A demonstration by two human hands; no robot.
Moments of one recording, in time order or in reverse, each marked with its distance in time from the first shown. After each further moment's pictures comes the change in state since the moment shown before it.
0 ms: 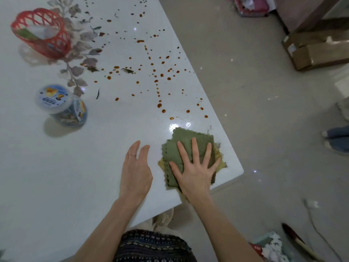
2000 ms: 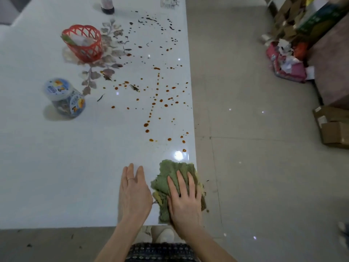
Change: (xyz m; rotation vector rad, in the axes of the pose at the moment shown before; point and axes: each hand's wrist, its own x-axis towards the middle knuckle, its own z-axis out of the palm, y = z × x) left_hand -0.007 0.127 0.094 0.106 0.124 -0.428; right_hand 0.050 0.140 -0.011 -0.005 0.109 -0.642
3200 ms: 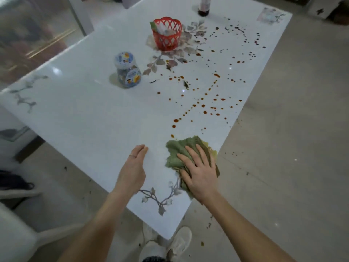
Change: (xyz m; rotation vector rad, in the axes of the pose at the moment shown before) left_hand 0.016 0.013 0.023 -0.233 0.284 -0.282; right_hand 0.147 0.098 0.012 0.288 -0.073 -0.624
